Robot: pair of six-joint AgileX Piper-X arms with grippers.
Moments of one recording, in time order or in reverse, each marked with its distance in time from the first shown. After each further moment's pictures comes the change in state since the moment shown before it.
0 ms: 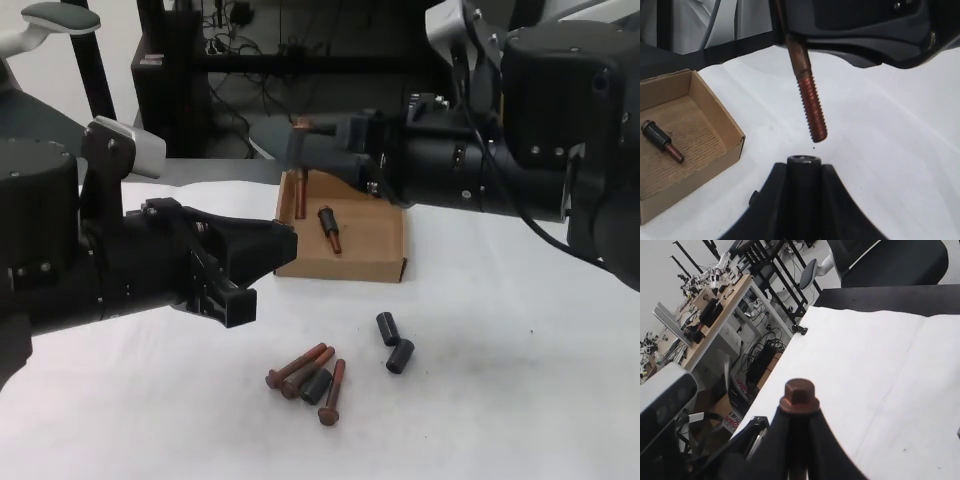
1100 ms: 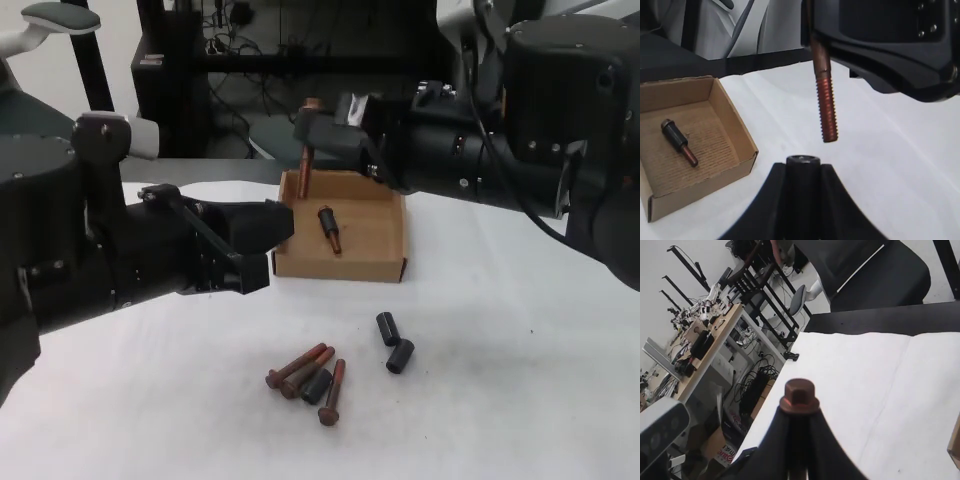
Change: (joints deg) left arm -1.6 0.0 0.0 -3.2 -7.8 -8.3; right arm 0.0 0.0 0.0 -2.3 5.0 3.4
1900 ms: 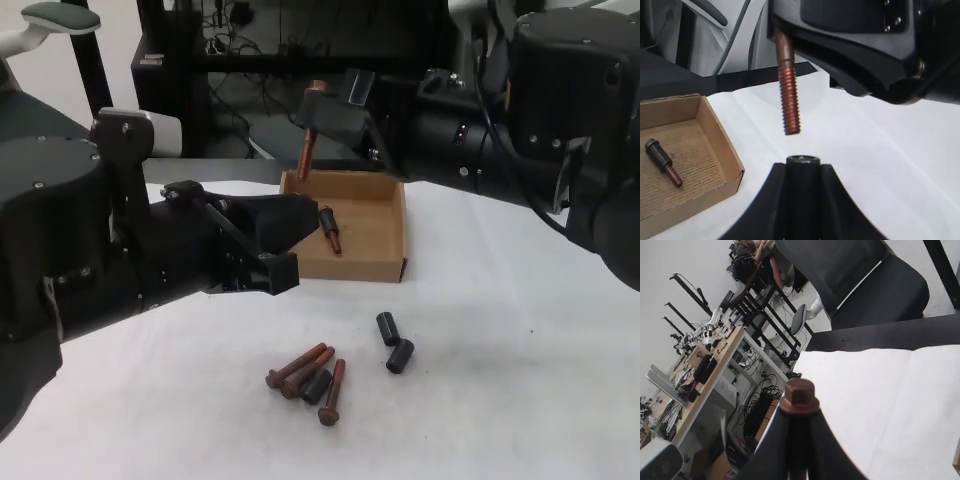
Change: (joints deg) left arm -4.4 0.0 0.0 -3.2 -4.6 -1.6; right arm 0.0 0.0 0.0 -2.5 2.3 3.5
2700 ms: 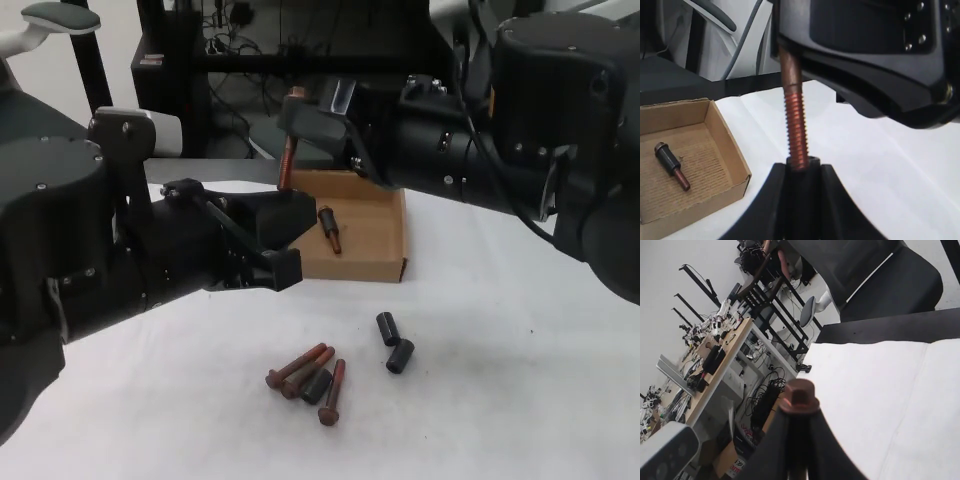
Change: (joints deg) left arm -0.3 0.0 0.0 -0.5 -2.3 0.0; right arm 2.1 0.0 0.0 -0.4 0.3 0.2
